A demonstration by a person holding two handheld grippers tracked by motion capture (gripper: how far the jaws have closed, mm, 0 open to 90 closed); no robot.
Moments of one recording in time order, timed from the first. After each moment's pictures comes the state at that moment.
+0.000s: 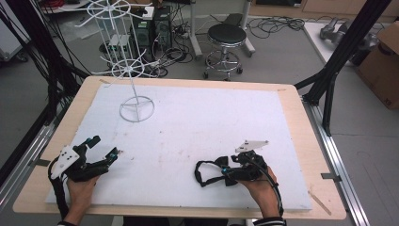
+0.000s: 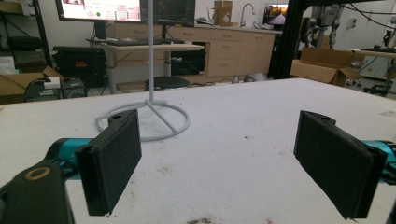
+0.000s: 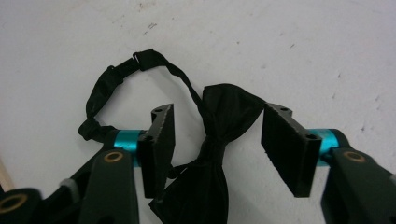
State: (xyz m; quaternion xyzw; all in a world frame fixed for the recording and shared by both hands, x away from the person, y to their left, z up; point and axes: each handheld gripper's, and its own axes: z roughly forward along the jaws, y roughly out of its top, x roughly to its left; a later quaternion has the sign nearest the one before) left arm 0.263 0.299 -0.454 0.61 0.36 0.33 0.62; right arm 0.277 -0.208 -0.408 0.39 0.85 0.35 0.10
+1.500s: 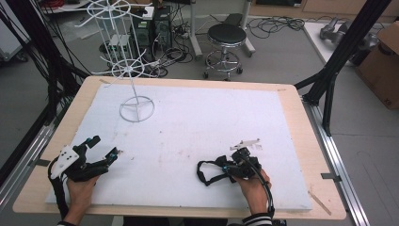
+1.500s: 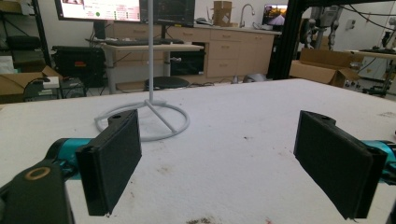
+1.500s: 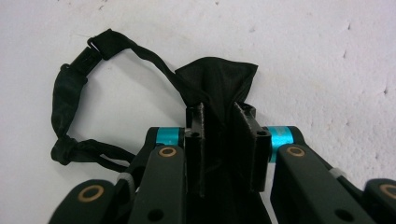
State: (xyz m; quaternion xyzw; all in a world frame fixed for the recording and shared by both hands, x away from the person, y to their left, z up) left arm 0.263 0.299 -0.454 0.61 0.36 0.32 0.62; right arm 0.289 -0.196 -0.427 0.46 0.84 0.29 0.09
